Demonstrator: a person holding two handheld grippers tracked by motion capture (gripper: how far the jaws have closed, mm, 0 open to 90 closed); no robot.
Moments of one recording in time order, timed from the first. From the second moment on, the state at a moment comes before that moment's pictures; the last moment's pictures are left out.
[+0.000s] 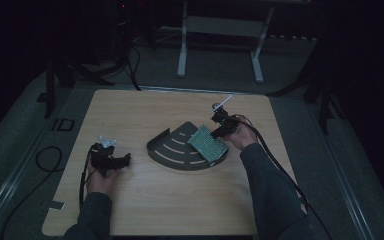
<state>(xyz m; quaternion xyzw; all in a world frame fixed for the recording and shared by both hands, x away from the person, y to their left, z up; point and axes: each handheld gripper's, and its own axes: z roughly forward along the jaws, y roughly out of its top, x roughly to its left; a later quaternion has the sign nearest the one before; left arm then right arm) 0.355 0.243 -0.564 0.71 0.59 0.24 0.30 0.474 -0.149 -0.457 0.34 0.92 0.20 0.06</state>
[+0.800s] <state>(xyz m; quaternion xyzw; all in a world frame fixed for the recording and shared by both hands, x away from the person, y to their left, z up) 0.355 0.243 -0.564 0.71 0.59 0.24 0.30 0.480 -0.148 -0.469 0.37 0.91 0.20 0.08</state>
